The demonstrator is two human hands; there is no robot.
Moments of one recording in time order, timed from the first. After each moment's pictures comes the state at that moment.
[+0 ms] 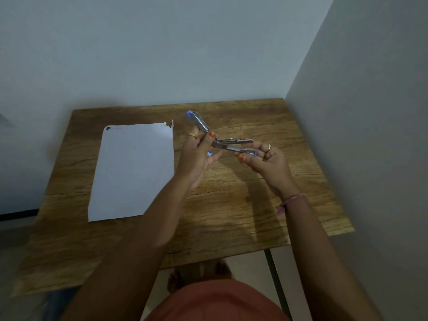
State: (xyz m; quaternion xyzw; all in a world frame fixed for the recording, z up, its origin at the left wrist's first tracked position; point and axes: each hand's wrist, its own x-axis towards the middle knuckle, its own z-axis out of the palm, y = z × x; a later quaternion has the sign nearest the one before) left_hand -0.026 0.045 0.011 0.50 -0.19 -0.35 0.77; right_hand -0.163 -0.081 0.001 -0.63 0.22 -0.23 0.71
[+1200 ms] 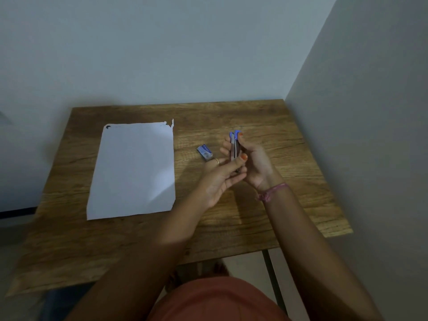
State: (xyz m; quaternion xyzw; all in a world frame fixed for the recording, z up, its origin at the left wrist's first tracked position) left_hand -0.071 0.043 0.001 0.45 -0.09 -0.52 0.72; right_hand -0.123 -0.064 0.015 -0.35 0.26 -0.11 0.89
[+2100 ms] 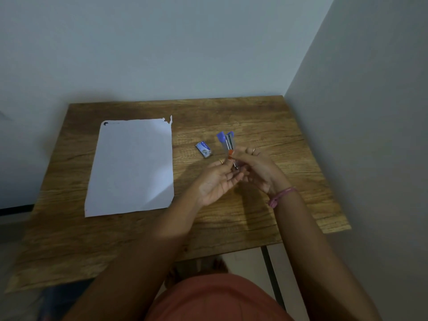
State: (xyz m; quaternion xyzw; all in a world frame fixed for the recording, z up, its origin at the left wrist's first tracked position) left_hand -0.067 0.043 -0.016 0.36 -0.03 -0.59 0.72; right_hand -0.147 -0.070 0.005 -0.55 0.33 -0.07 0.76
